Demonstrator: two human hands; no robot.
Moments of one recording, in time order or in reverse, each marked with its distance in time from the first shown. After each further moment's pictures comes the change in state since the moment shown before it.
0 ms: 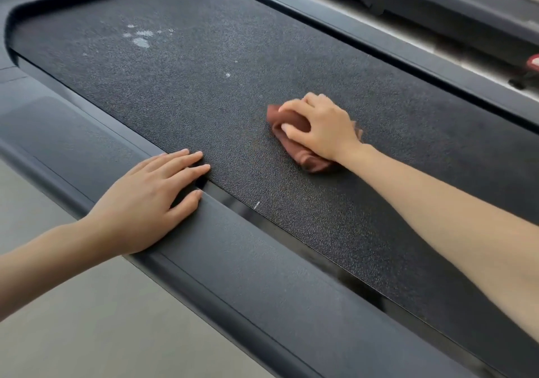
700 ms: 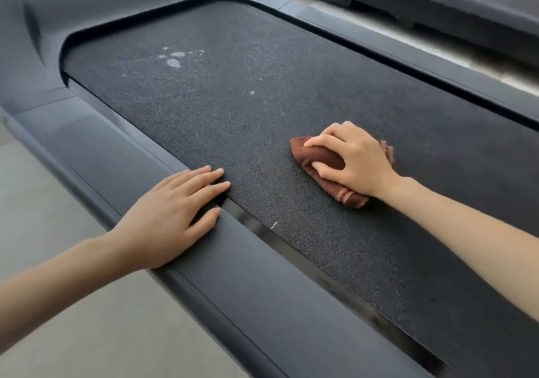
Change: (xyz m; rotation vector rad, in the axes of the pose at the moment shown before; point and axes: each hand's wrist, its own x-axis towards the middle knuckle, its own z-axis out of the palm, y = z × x) left_hand -0.001 0.004 -0.005 -0.001 -0.050 -0.023; right_hand -0.023 0.007 -0.010 0.060 -0.006 -0.218
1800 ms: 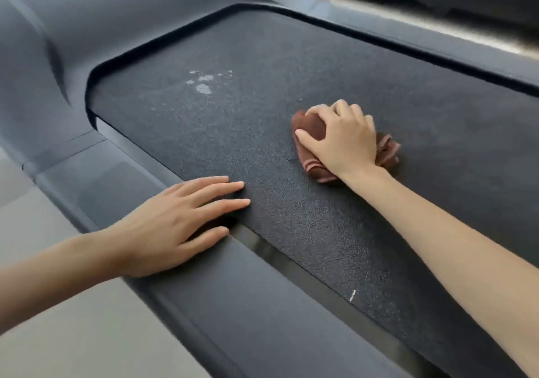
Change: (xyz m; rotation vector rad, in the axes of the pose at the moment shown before) left_hand 0.035 -0.107 -0.033 0.046 -0.169 0.252; right_hand 0.136 -0.030 0.070 -0.143 0.143 0.528
